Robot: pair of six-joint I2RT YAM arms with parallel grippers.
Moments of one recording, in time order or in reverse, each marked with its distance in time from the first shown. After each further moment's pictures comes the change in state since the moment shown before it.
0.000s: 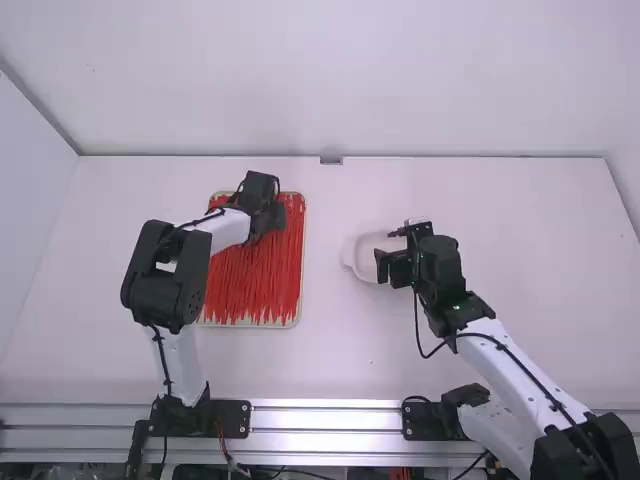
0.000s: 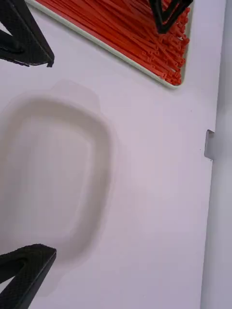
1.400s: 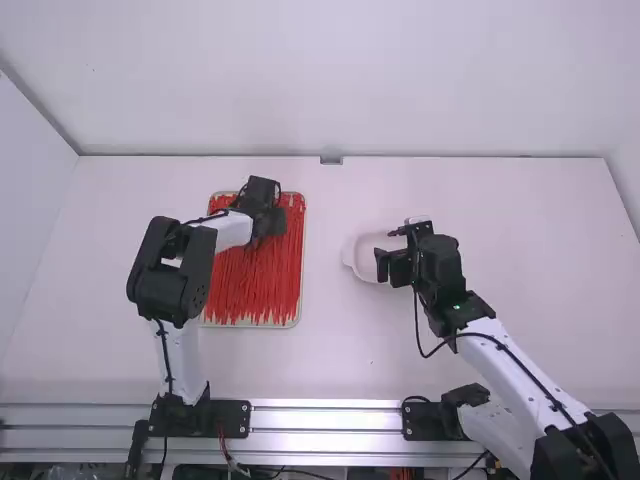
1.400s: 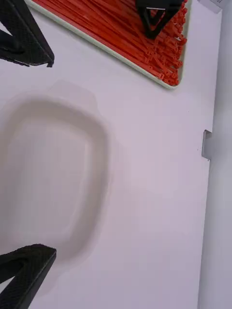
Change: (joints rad) left arm 0.000 0.046 -0.010 0.029 -0.030 -0.014; right arm 0.000 0.000 0.003 0.004 -0.002 0.000
